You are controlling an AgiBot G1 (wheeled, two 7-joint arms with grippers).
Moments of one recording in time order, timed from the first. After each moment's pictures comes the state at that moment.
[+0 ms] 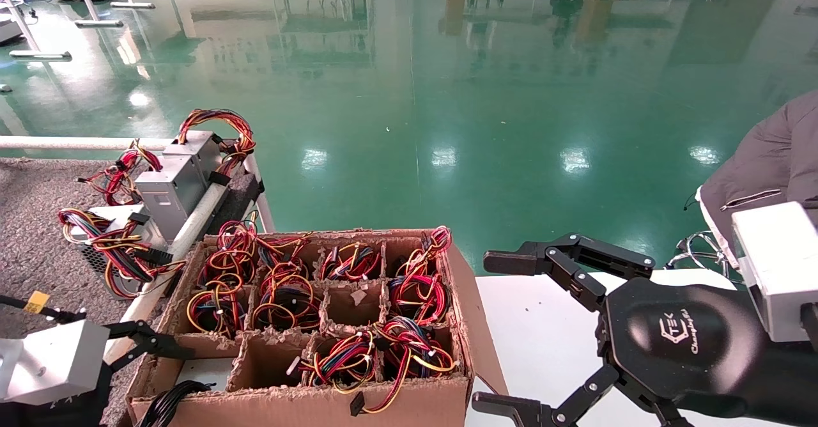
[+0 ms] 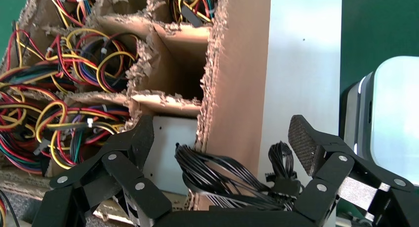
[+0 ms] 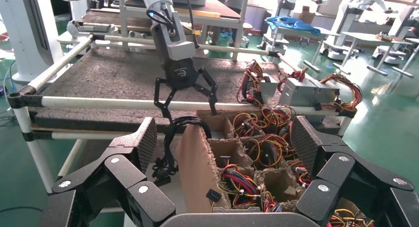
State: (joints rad) left arm -1.41 0.41 0.70 -1.34 1.22 1.53 -0.22; right arm 1.07 -0.61 -0.28 1.28 -0.73 -1.50 0.19
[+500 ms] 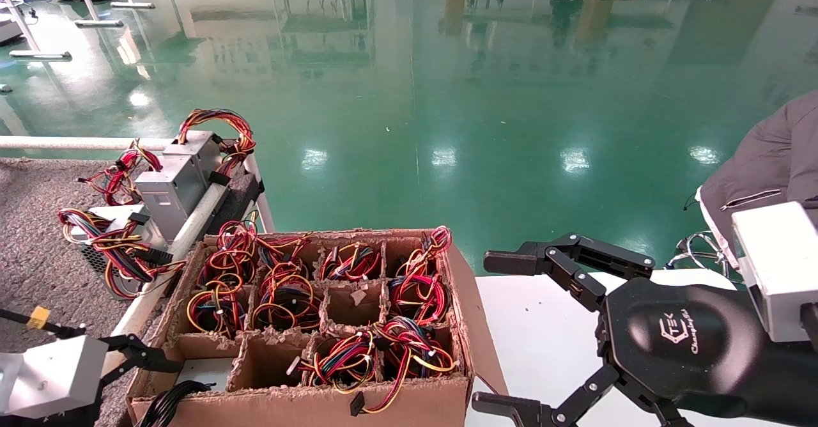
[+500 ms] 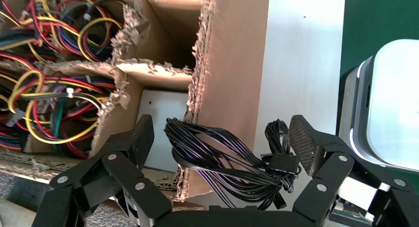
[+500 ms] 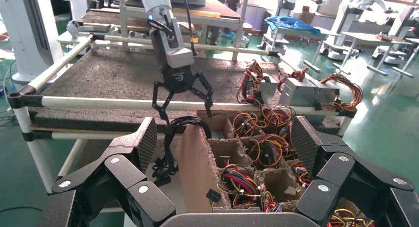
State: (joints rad) left arm -1.40 0.40 0.73 -1.35 1.26 1.51 -0.23; right arm 1.07 -0.61 -0.28 1.28 -0.73 -1.50 0.19
